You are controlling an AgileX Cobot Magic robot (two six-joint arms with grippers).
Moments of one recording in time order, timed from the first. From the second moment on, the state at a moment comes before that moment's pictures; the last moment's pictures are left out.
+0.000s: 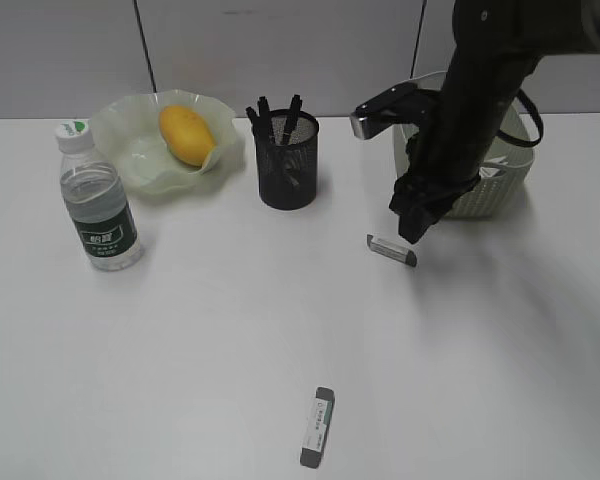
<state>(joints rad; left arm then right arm) 0.00 -0.01 -0.53 -0.18 1.09 0.12 0.39 2.10 -1.54 0.10 0.95 -0.49</state>
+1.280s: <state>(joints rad) 0.00 -0.01 -0.53 -0.18 1.07 0.13 0.44 2.30 -1.72 0.03 0.96 -0.50</state>
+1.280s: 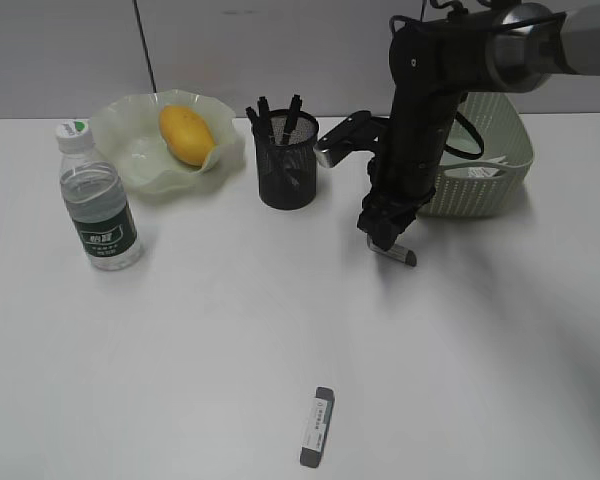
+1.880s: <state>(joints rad) 0.00 -0.01 -0.53 -0.18 1.07 0.13 0.45 2.27 -1.72 0.04 0.96 -0.50</state>
